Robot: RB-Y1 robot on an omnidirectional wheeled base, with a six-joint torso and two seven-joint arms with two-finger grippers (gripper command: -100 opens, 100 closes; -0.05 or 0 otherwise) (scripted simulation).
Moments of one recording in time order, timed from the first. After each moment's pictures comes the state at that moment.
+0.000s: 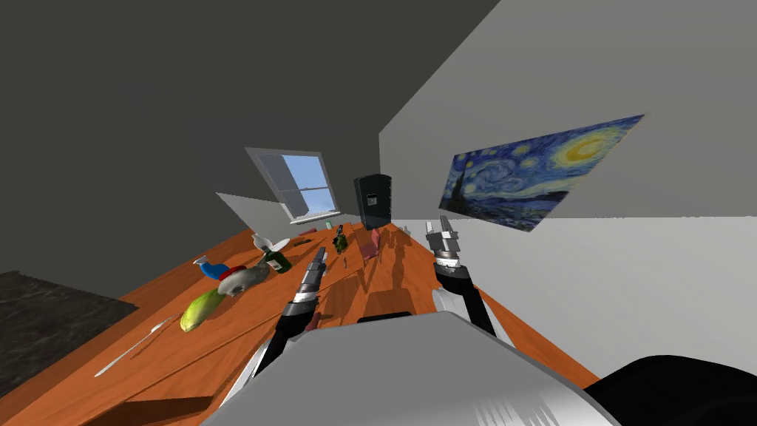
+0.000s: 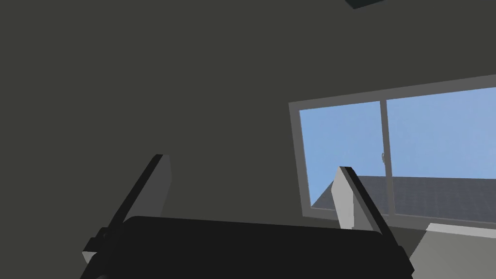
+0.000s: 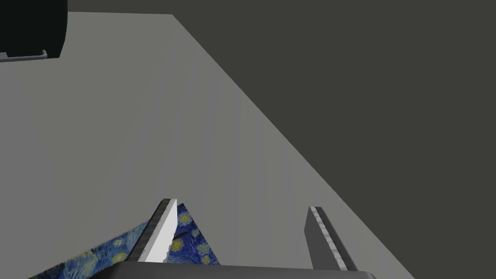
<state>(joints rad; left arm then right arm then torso) 0.63 0.22 -0.04 -2.15 -0.03 -0.46 -0.18 0.53 0.05 0.07 -2.37 0.05 -0.42 -0.13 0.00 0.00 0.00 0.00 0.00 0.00</state>
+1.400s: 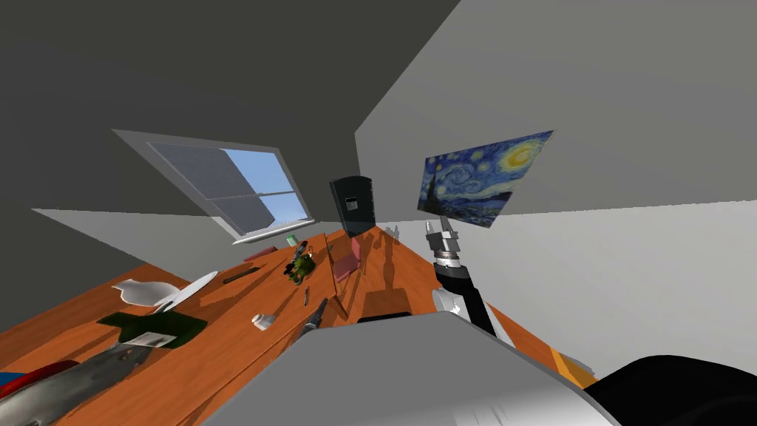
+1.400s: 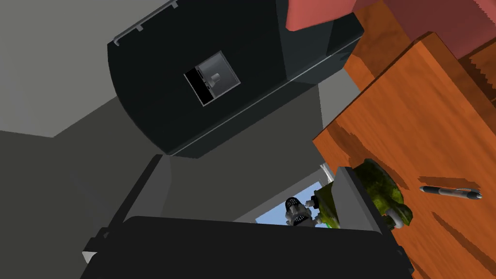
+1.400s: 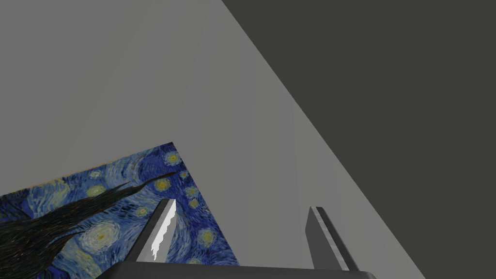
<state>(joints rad) 0.87 0.39 -0.11 -1.80 -0.06 -0.40 -0.23 0.53 0.05 0.07 -2.37 0.05 -0.42 -0.13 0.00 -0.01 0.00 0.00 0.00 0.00</state>
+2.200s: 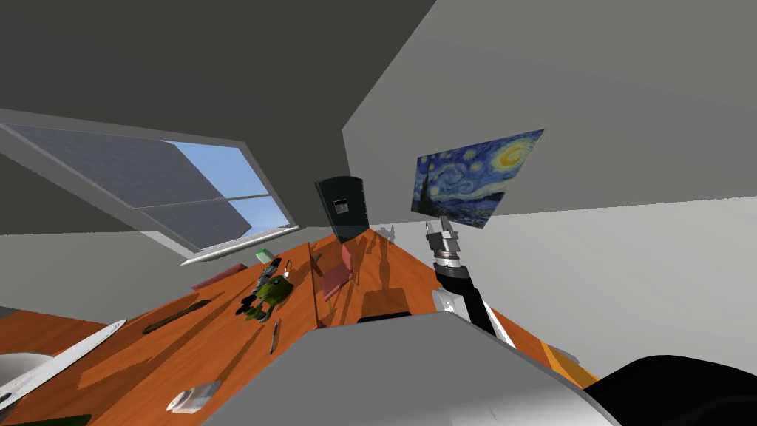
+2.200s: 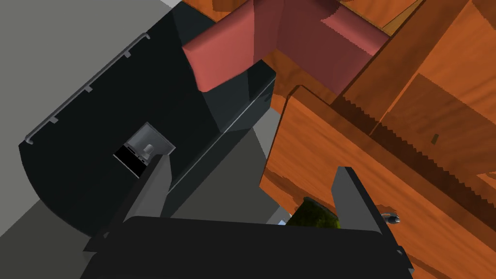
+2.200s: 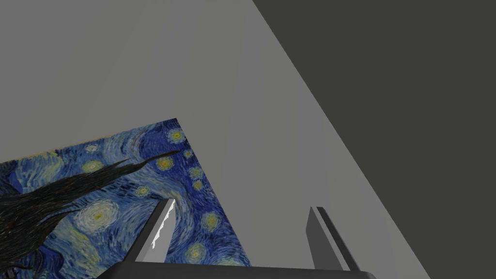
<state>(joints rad) 0.97 0.44 -0.10 -1.58 -0.08 -0.35 -0.28 0.53 0.05 0.07 -2.37 0.05 -0.42 -0.13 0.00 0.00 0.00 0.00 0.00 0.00</state>
